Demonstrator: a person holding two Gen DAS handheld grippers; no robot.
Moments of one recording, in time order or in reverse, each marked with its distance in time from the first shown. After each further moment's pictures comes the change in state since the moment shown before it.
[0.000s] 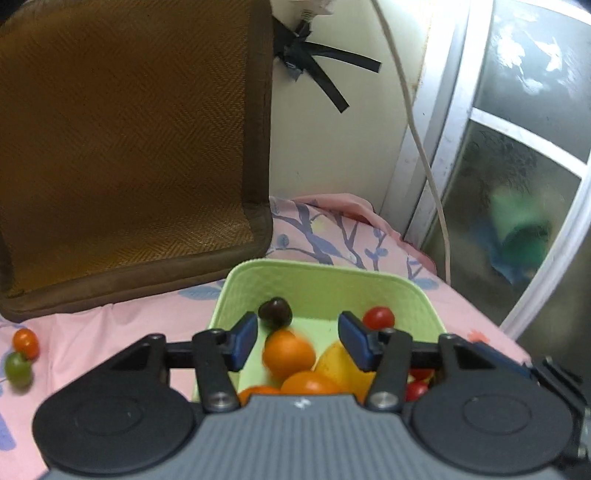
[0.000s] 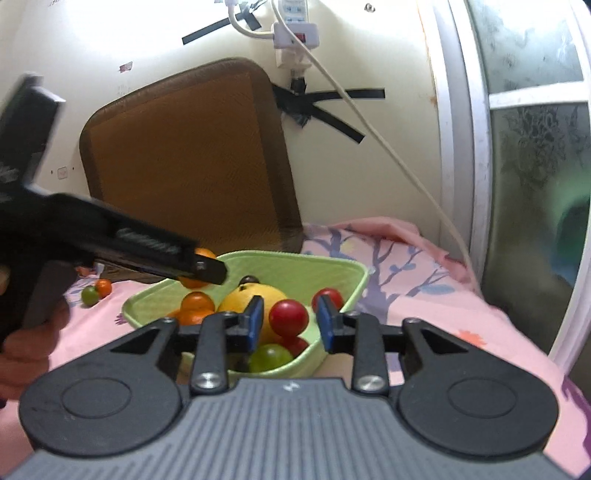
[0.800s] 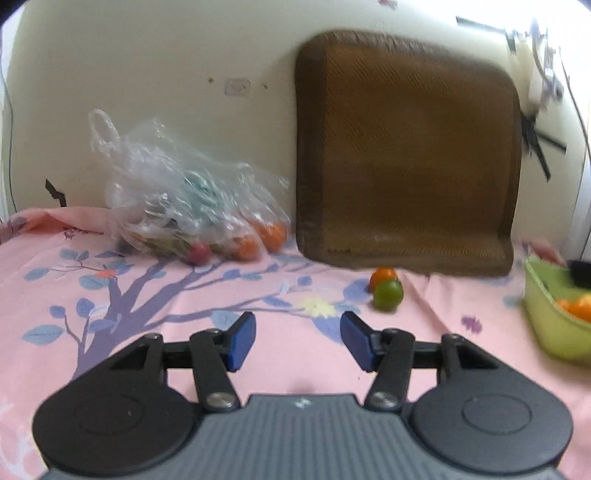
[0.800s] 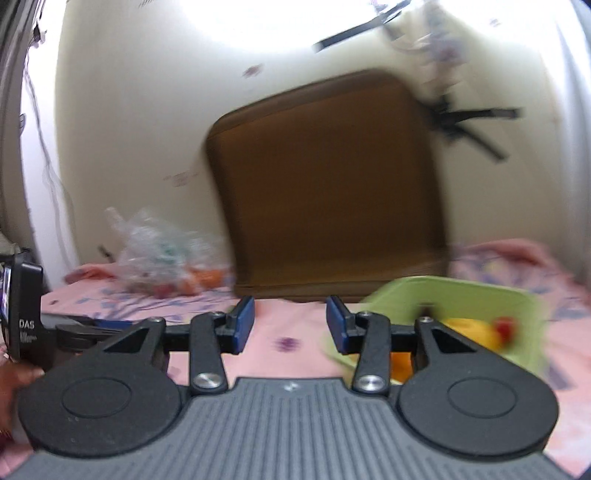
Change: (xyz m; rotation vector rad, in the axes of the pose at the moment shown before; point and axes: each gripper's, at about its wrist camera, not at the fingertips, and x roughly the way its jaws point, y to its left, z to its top) left arm -0.159 0.186 -0.118 -0.188 -0.221 0.456; right arm 0.009 0.106 0.035 -0.014 0.033 0.343
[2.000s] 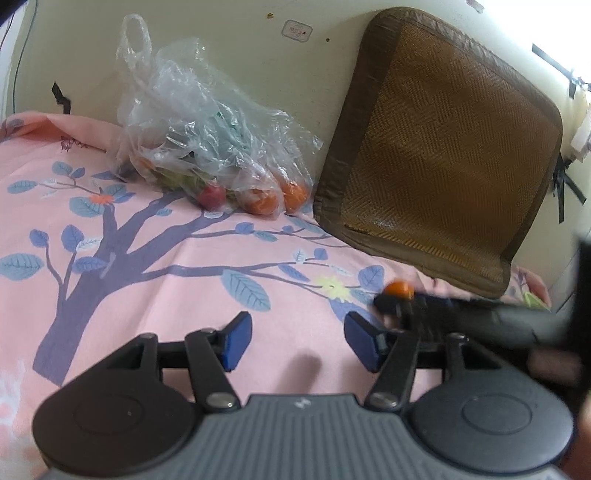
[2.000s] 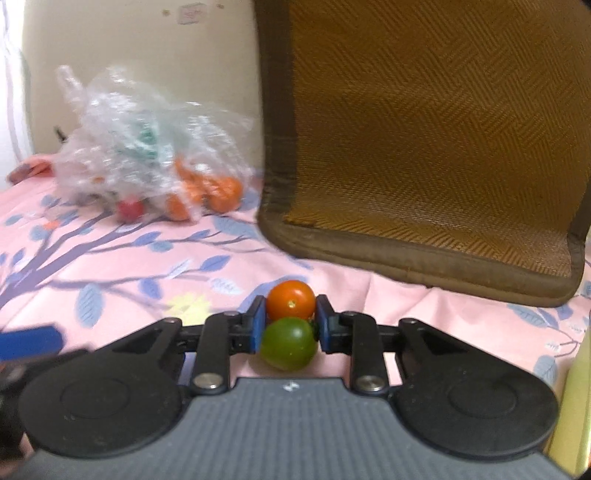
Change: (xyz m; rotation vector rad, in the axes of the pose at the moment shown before) left arm 0.030 0.041 0.003 -0.250 0.159 -0.081; right arm 0.206 0.078 -0.013 -0.182 0.348 -0.068
